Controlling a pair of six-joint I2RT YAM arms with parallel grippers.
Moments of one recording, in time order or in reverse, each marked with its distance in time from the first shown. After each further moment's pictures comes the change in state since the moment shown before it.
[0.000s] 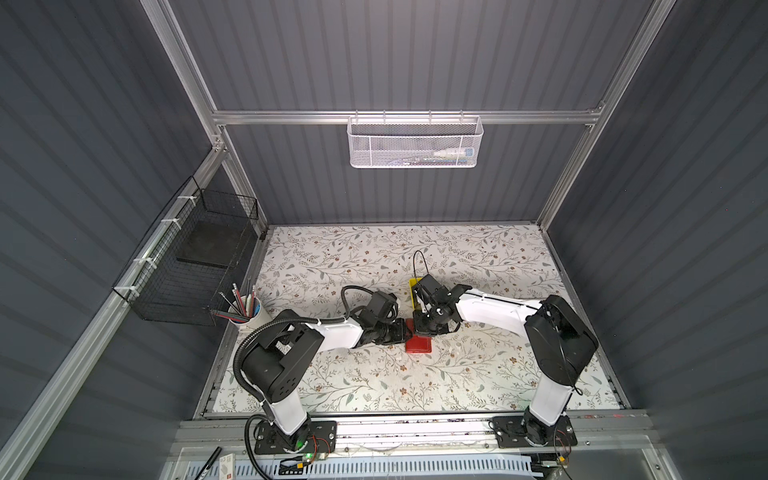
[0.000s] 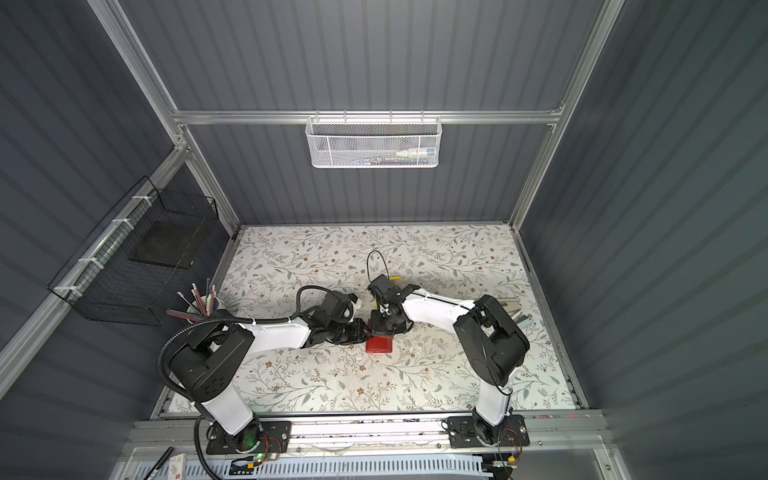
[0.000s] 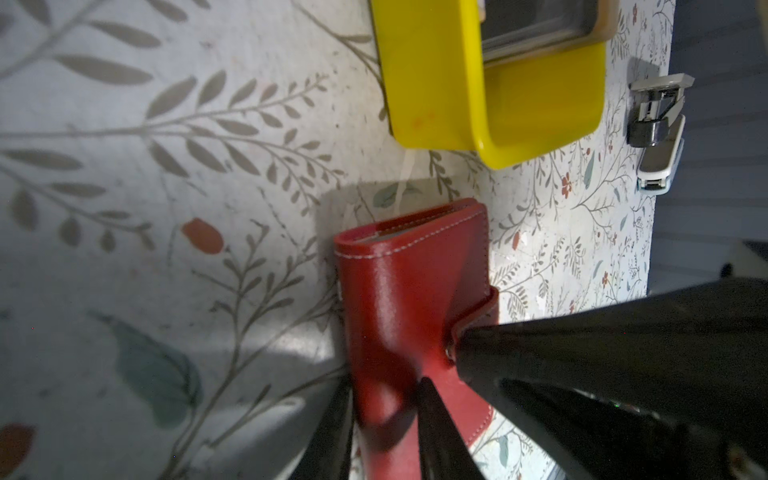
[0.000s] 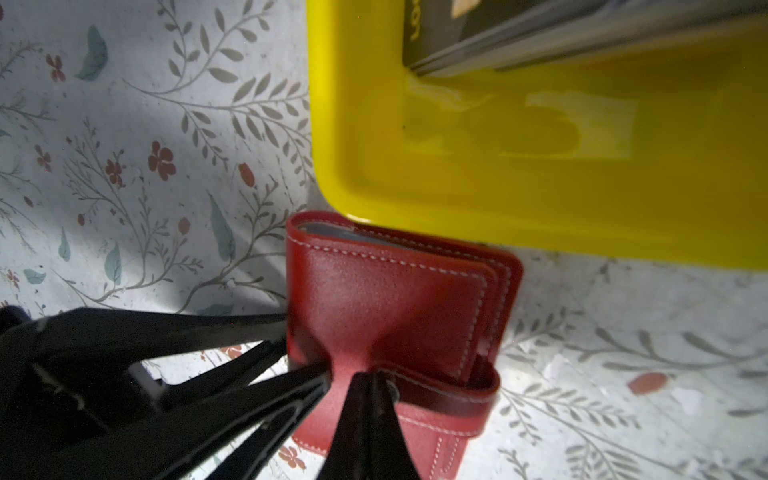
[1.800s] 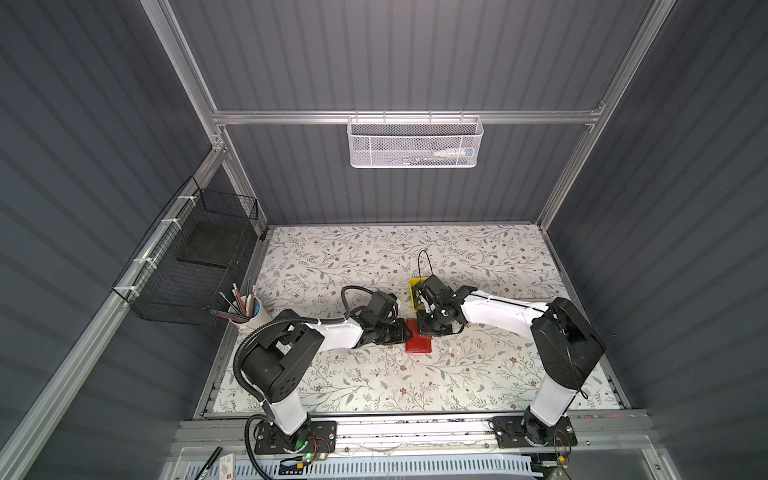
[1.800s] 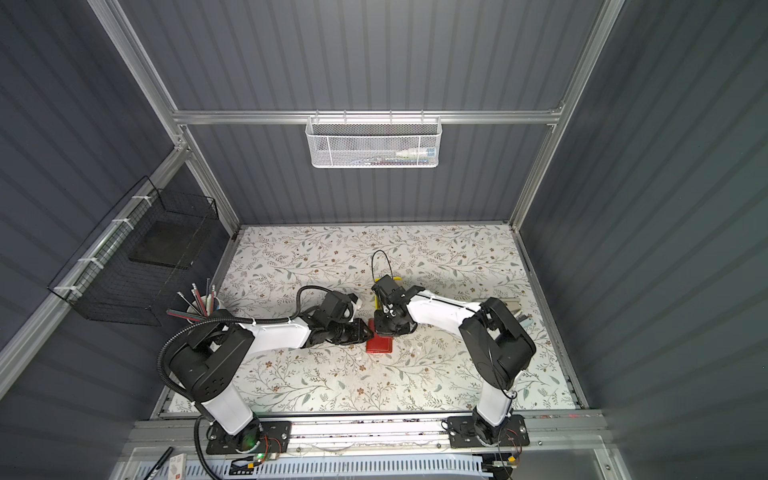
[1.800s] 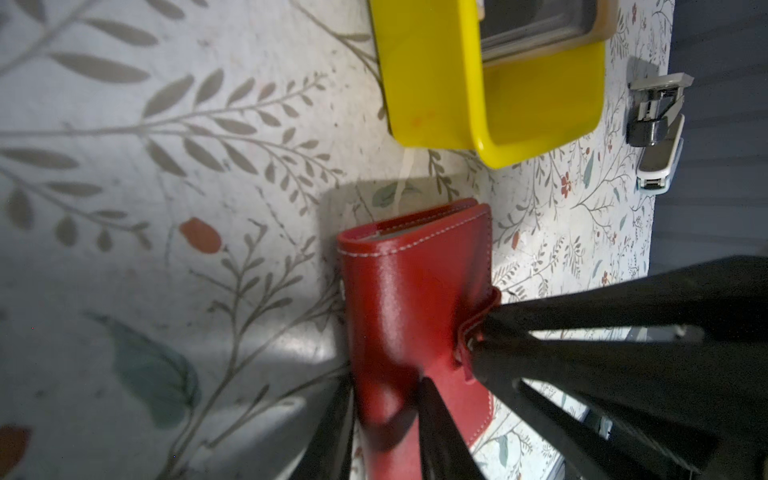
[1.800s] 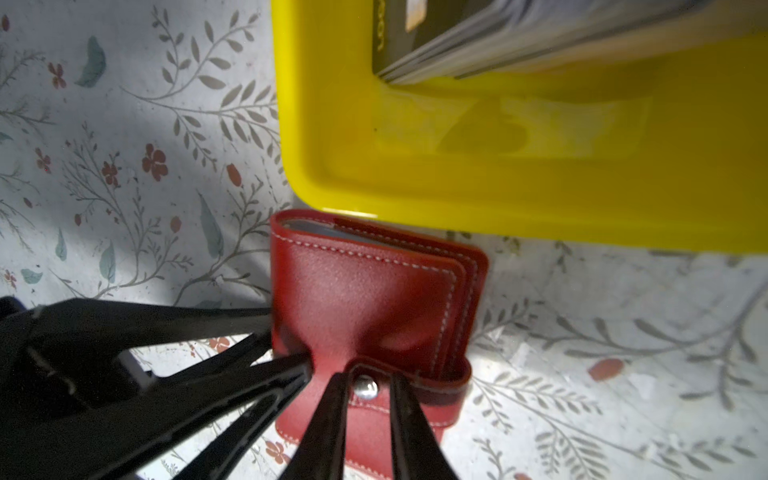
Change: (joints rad) left arm 0.000 0.000 -0.001 0.002 0.001 0.000; right arm -0.013 -0.061 -0.050 0.024 0.006 -0.017
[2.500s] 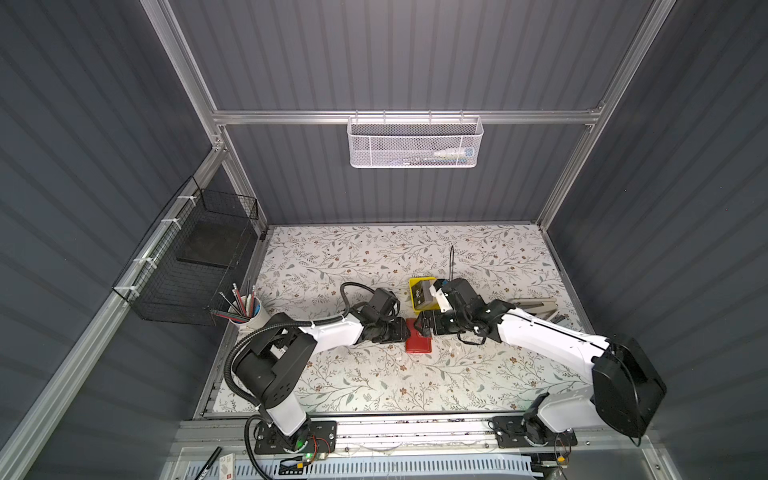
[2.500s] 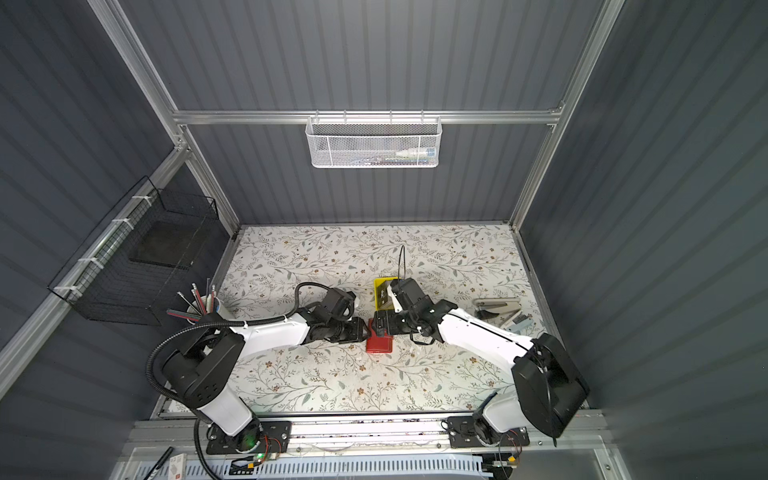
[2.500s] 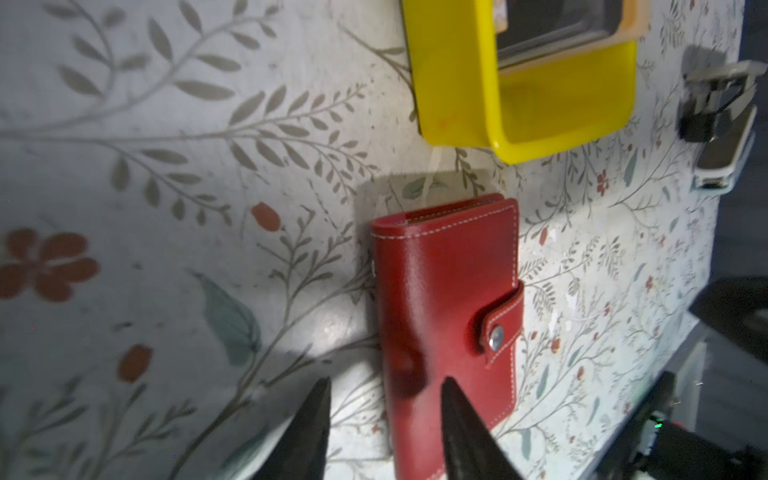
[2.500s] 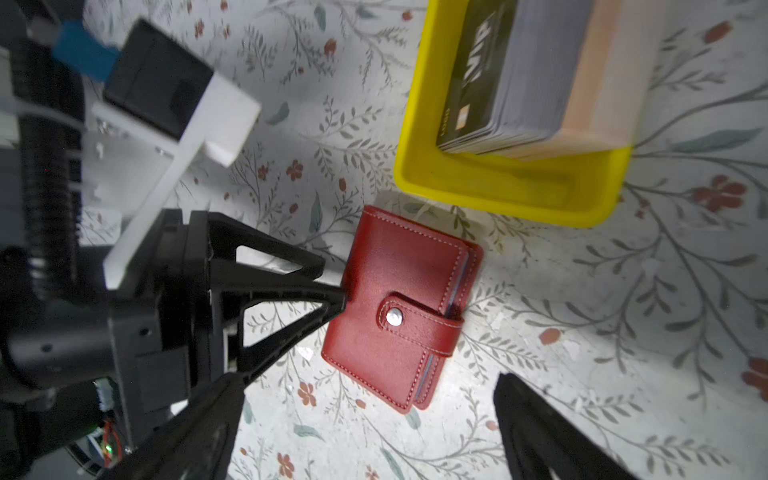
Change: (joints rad) left arm 0.000 -0.074 0.074 -0.226 -0.121 0.050; right arm -0.048 -0.374 -0.246 0.203 -0.016 -0.132
